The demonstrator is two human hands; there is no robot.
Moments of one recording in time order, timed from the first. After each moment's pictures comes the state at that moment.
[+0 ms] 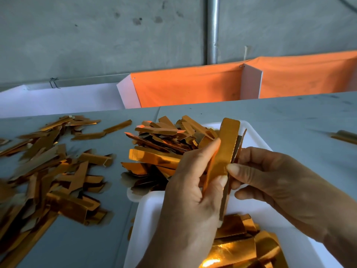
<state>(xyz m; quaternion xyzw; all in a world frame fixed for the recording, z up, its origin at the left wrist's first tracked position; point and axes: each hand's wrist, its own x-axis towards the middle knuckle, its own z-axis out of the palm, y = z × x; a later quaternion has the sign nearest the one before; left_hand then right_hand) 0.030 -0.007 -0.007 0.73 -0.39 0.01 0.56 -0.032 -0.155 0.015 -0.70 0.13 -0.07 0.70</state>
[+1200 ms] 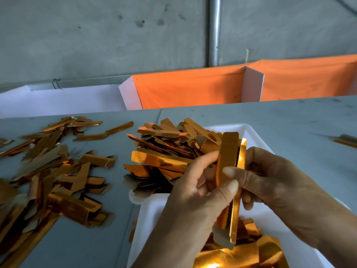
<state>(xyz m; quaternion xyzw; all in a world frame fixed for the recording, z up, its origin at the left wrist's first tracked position) 0.043 -0.006 -0.015 0.63 -0.36 -0.22 0.65 -0.030 -0.146 0.014 -0.74 0.11 -0.14 0.65</state>
